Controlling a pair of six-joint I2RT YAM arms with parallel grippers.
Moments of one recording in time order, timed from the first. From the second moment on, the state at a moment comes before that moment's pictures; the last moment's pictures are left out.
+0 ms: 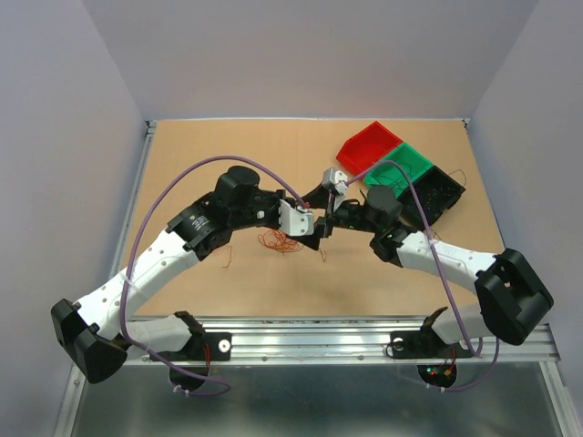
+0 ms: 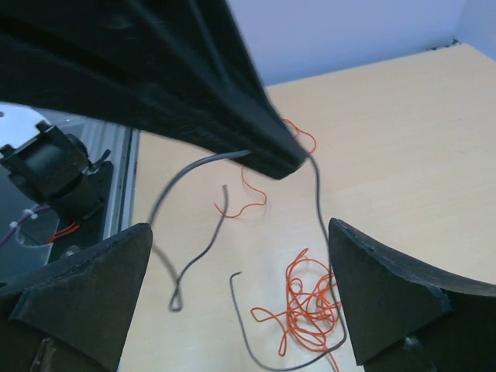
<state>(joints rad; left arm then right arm) -0.75 1.12 1.14 -0.51 0.24 1.01 0.69 1.36 0.73 0.72 -0.68 0.15</state>
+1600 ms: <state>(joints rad) -0.83 1.09 1.08 -0.30 0.21 0.67 0.70 1.38 0.69 0.96 -0.67 0.22</state>
